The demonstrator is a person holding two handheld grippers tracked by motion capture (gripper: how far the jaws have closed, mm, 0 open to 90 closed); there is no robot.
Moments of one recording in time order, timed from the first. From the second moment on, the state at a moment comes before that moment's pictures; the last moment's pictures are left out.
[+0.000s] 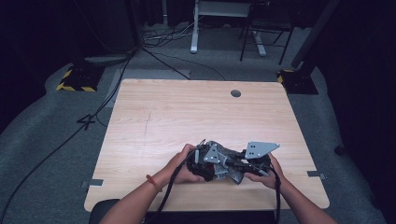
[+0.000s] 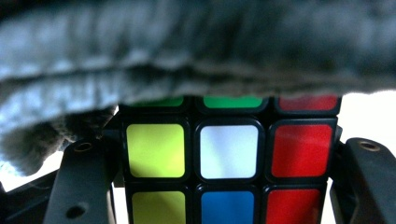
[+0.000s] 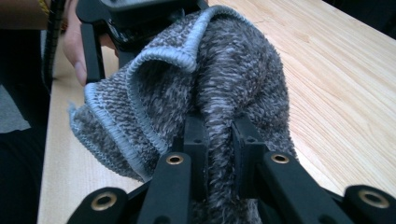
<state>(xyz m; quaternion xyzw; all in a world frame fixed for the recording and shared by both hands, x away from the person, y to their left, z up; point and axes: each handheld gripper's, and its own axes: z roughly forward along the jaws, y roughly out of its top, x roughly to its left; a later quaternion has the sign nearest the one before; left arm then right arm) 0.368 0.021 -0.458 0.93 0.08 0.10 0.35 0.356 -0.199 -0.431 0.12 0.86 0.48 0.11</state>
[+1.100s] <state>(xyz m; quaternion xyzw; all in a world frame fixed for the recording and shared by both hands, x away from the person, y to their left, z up) 0.362 0.025 -0.449 0.92 0.07 0.10 0.37 0.360 -0.200 -0.428 0.14 0.87 0.45 0.15</state>
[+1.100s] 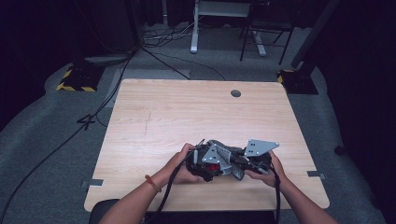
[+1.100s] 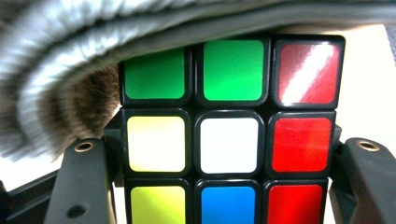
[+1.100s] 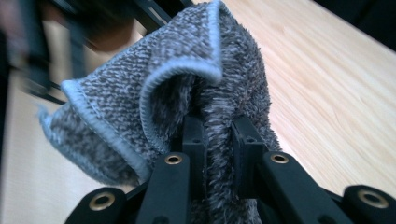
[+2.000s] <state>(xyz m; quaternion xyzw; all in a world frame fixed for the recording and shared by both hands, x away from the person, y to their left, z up) 0.363 0.027 -0.446 0.92 0.08 0.10 0.38 0.345 -0.197 -0.419 0.12 0.87 0.46 0.17</state>
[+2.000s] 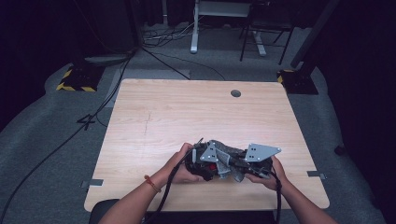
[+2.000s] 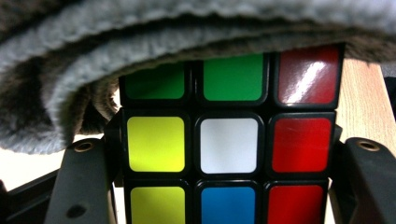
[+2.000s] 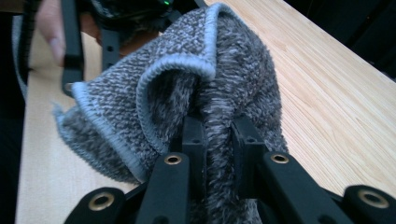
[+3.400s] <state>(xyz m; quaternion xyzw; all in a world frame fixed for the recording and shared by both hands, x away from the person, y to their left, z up) 0.361 0.037 -0.434 0.90 0.08 0.12 0.41 0.366 -0.212 -0.434 0.18 0.88 0.43 0.11</state>
